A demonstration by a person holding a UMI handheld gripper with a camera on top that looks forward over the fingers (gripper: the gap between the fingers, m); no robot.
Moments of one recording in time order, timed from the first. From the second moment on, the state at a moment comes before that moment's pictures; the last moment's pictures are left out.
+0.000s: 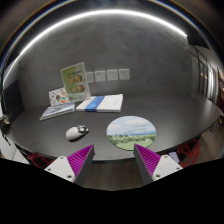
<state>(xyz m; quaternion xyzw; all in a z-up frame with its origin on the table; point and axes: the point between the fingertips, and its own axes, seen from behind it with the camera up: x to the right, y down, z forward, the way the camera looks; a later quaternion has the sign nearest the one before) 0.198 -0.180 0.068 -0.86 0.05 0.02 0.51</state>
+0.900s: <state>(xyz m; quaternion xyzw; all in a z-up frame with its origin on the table) 0.001 -0.054 -0.007 -0.86 -0.13 0.11 0.47</state>
